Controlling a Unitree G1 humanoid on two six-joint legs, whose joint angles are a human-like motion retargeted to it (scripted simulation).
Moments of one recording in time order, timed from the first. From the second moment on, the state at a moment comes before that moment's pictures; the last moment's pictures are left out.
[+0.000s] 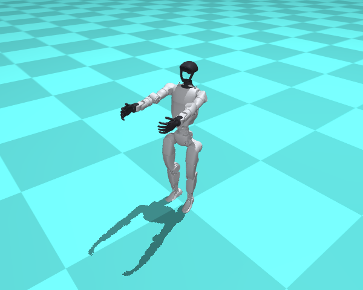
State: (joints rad) left arm -1.24 0.31 -0.09 1.48 -0.49 -0.08 -0.13; right arm -1.22 -0.29 0.00 1.45 0.21 -0.16 0.03; waist 0.01 0.00 -0.25; left_leg -0.02 -0.05 0.20 0.02 -0.09 0.06; right_leg 0.01 -0.04 -0.25 0.04 0.04 0.02
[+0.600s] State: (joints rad) left arm -0.01 0.07 0.02 1.10 -0.02 -0.22 -0.02; right arm -0.04 -0.09 -0.11 1.16 -0.43 -0.29 -0.02; waist -0.04 0.02 -0.09; left_leg 0.01 -0.06 0.19 0.02 -0.08 0.05; right_leg 0.03 -0.05 -0.25 0.03 0.06 0.02
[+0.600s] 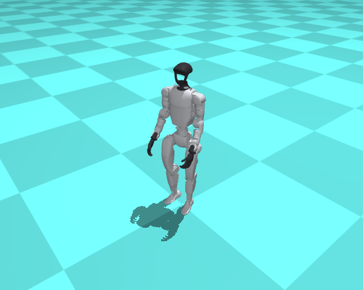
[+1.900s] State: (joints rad) left arm 0.05 0.10 0.02 1.57 0.33 0.07 -0.16; right arm -0.01 -0.14 -0.16 1.42 -0.60 0.06 0.21; waist -0.02 0.01 -0.02; left_leg 0.01 -0.05 0.22 0.01 -0.08 0.05; right_leg 0.02 -0.05 -0.23 0.03 0.07 0.04
